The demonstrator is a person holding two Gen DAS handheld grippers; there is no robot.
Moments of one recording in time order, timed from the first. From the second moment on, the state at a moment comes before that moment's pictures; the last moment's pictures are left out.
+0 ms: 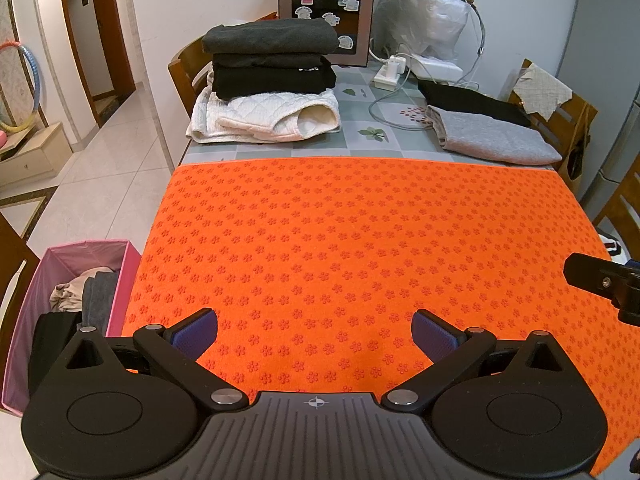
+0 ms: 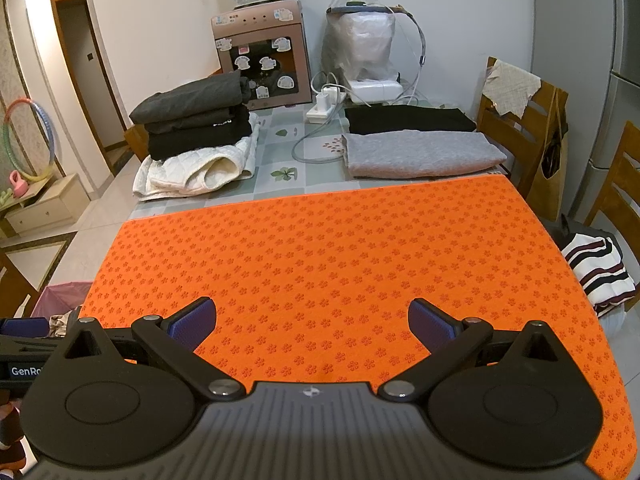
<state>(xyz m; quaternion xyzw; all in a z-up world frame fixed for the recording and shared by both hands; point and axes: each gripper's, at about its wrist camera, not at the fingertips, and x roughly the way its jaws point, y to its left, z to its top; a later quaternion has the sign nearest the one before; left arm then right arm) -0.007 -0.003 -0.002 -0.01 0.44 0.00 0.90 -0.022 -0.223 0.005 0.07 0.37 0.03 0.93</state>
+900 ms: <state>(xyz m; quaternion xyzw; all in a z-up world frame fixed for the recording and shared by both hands) 0.002 -0.001 -0.008 -0.01 0.45 0.00 0.89 -0.012 -0.218 -0.002 0.07 0.39 0.04 0.92</state>
